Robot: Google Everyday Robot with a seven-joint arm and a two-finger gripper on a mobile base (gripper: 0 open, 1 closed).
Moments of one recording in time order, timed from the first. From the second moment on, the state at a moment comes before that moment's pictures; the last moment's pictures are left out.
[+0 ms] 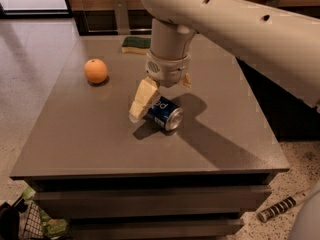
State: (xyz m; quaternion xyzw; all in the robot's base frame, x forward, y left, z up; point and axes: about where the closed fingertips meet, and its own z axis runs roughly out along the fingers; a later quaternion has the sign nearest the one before) arm 0.533 -0.015 0.835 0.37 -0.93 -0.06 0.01
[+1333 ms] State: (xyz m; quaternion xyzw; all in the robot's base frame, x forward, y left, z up) arm 0.535 -0.004 0.830 0.38 -0.92 -0.06 0.00
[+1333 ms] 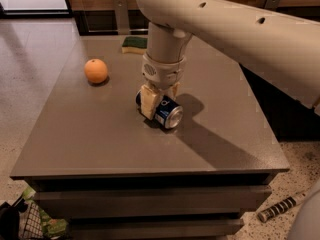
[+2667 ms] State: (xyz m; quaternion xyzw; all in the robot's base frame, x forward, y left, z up) arm 0.550 -0.006 0.894 0.42 -0.90 -0.08 -0.08
